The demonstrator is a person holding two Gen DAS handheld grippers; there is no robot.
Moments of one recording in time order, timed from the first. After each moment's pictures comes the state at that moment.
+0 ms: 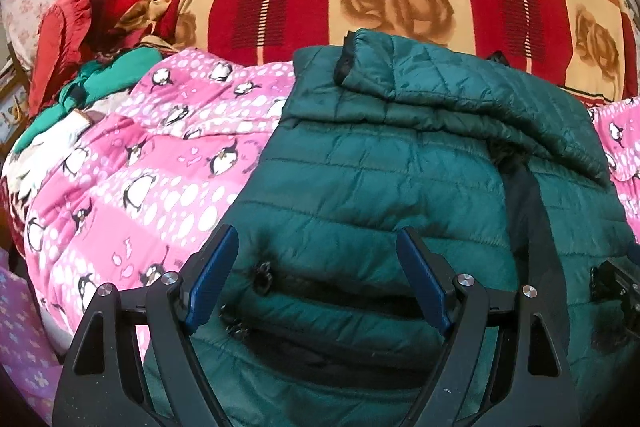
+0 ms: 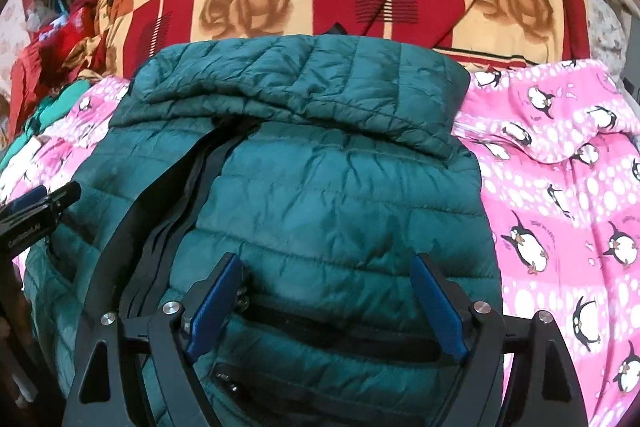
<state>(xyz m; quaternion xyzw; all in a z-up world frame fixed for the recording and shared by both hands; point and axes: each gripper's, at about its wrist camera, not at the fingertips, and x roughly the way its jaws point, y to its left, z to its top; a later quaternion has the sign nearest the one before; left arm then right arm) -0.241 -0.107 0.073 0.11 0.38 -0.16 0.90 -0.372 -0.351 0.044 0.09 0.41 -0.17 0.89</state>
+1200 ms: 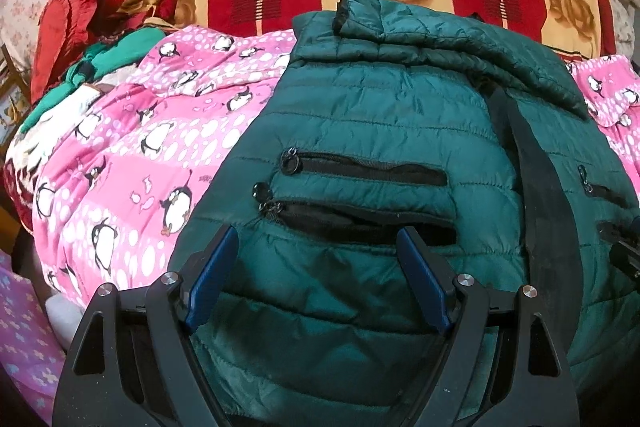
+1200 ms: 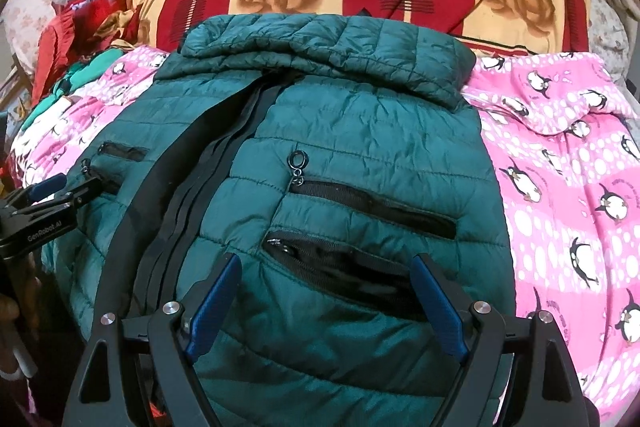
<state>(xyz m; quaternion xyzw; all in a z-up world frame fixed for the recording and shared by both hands) -0.296 -0.066 0.055 0.12 0.40 -0.18 0.89 -0.433 -0.304 0.039 0.08 0.42 -0.14 0.89</state>
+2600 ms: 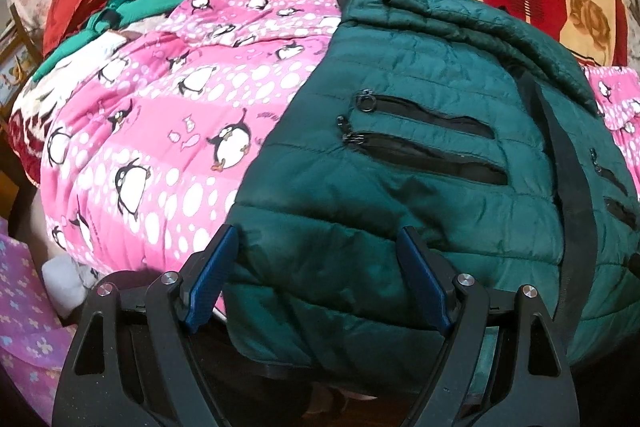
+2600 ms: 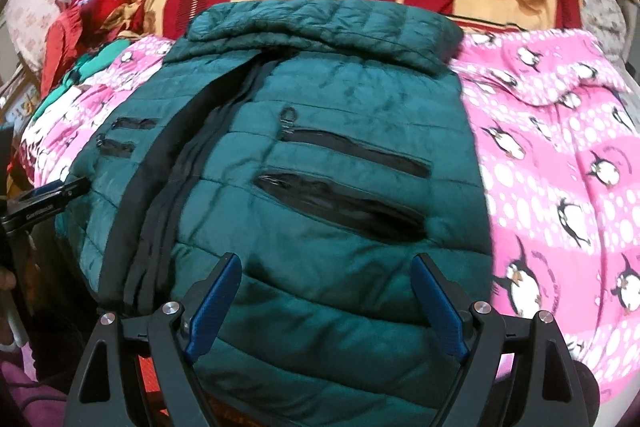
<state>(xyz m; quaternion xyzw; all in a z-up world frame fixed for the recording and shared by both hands) -0.298 -0.012 0.045 0.09 0.45 -0.16 0.87 -0.476 -0.311 0.036 0.10 0.45 -0.13 0.88</state>
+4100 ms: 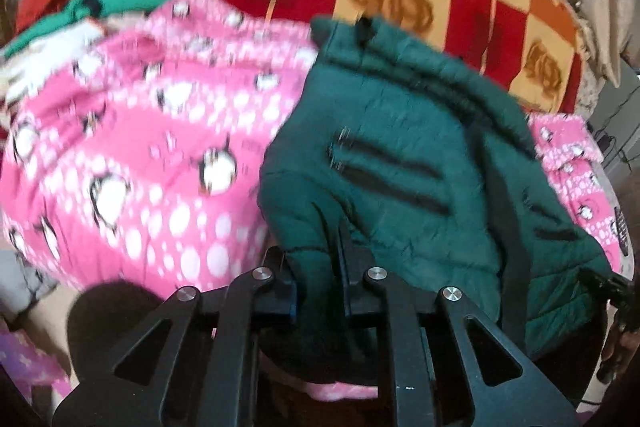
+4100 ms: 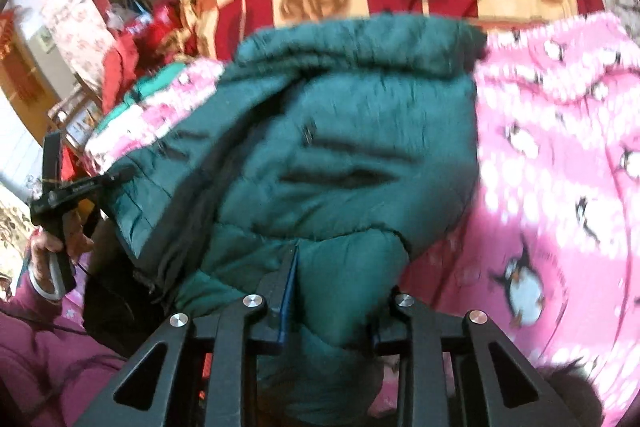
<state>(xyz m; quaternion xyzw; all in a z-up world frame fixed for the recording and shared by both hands) -0.292 0.025 0.073 -0.01 0.42 -0.27 0.87 -0.521 -0.343 0.056 0.15 0.39 -0.01 0.91</state>
